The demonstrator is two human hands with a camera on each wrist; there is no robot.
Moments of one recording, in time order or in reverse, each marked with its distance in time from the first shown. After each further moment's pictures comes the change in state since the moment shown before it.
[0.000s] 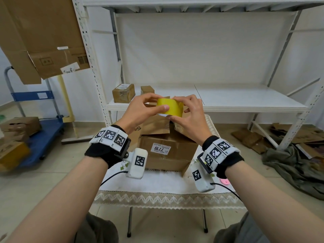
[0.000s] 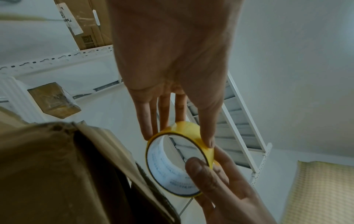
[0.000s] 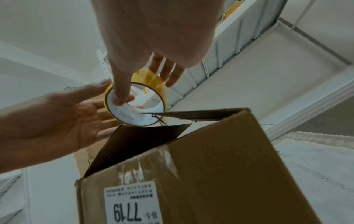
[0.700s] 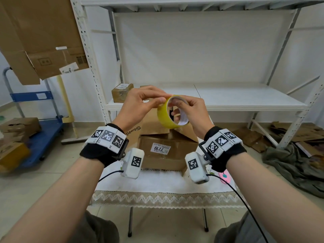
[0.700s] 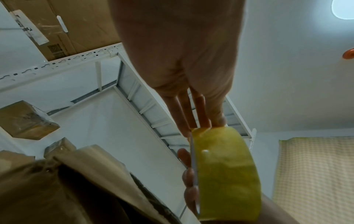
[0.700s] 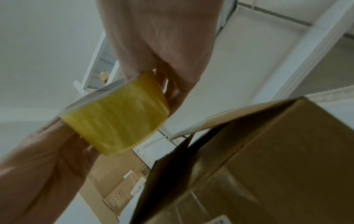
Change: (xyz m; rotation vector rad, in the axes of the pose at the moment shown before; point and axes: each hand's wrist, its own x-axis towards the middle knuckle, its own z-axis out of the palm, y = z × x) left_hand -0.003 0.017 -0.009 0.000 -0.048 0.410; right_hand 0.012 -0.021 -0.011 0.695 -0.056 0.389
